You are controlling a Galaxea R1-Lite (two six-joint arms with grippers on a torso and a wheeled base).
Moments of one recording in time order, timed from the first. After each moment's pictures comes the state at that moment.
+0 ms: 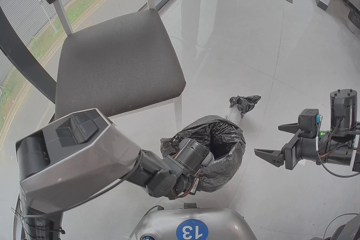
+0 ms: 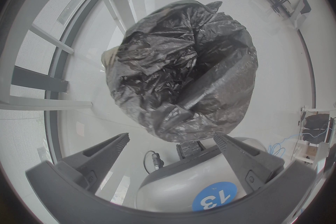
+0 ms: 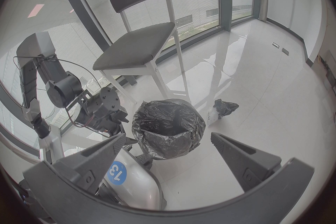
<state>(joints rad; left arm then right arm) -0.82 2.27 -1.22 -0.02 0.34 -0.32 0.47 1.45 -0.60 -0.36 0.08 -0.10</state>
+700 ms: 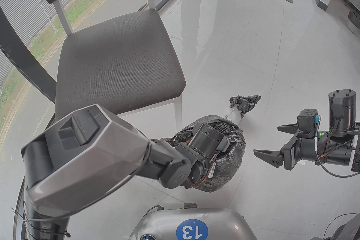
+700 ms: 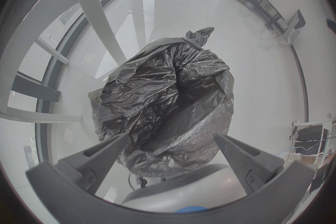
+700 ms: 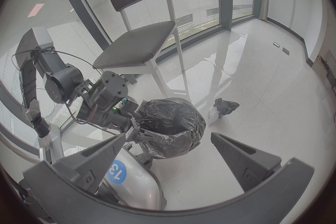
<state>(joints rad) -0.85 2.29 -1.40 -0.02 0.34 -0.34 0.47 1.46 -0.60 -0.36 0.08 -0.11</state>
